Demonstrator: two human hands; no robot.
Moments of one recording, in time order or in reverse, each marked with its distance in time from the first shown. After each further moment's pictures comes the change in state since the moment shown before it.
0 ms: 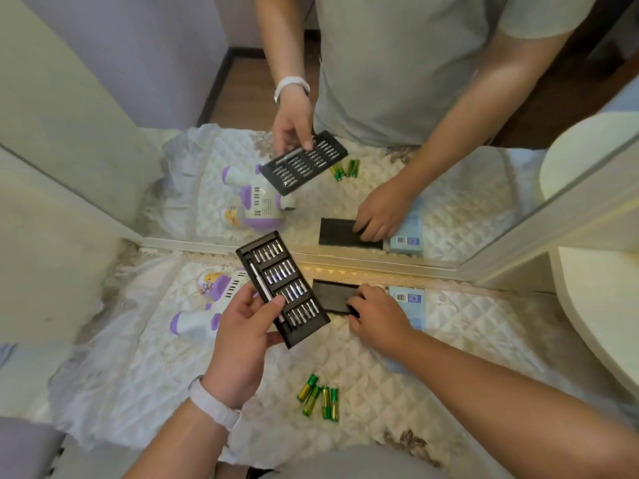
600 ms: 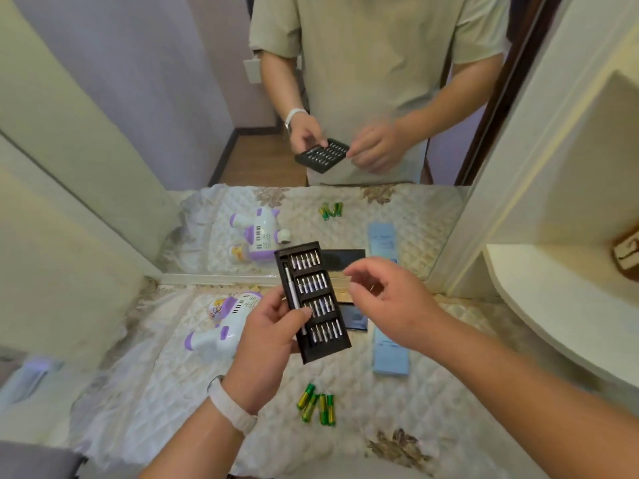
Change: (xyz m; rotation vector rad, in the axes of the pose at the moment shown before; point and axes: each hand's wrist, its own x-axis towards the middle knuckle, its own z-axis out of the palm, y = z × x) left_hand -0.083 0.031 0.037 0.099 -0.199 0.160; right_hand -0.117 -0.063 -0.174 0.646 0.381 -0.133
